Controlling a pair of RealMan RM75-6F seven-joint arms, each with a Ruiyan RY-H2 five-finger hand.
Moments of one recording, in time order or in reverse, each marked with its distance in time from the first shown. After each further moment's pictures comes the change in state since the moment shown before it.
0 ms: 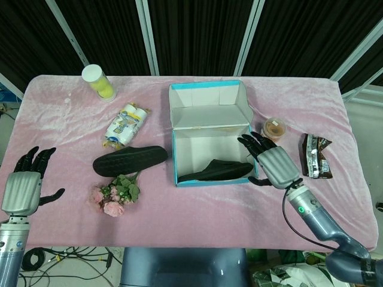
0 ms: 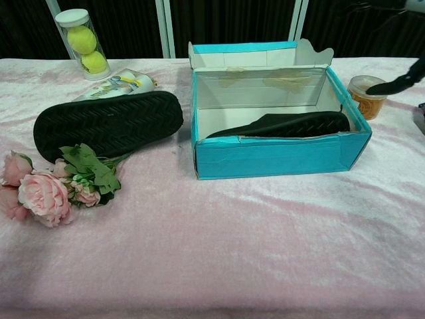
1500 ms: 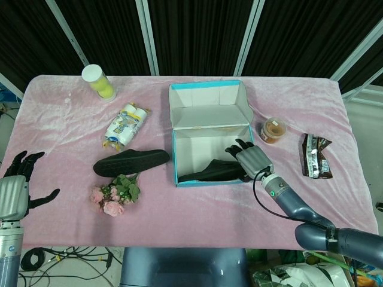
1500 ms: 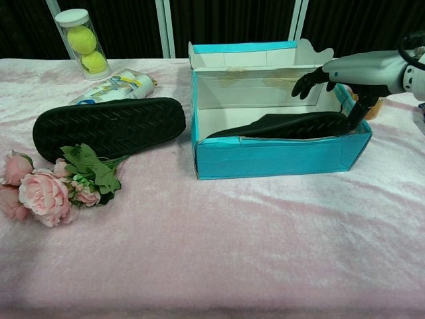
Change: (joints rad) left arm 0.088 -0.043 -0.080 0.028 -0.006 0.008 -0.161; right arm 0.268 -0.141 -0.102 0.151 0.423 -0.234 -0.297
